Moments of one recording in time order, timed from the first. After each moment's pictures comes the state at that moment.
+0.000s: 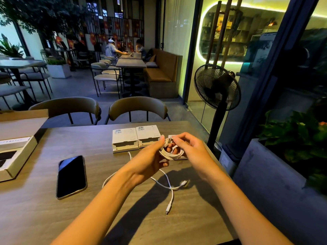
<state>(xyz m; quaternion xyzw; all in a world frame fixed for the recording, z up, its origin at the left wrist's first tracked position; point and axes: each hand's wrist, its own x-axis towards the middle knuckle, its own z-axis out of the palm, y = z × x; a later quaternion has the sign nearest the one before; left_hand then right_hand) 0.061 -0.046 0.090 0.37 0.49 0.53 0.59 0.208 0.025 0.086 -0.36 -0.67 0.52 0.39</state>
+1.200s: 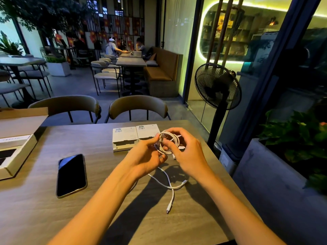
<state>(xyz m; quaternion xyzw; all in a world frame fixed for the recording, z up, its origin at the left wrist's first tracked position) 0.044 -0.037 0.088 0.15 0.35 0.61 0.69 0.194 0.021 0.077 -0.30 -0.79 0.30 0.45</state>
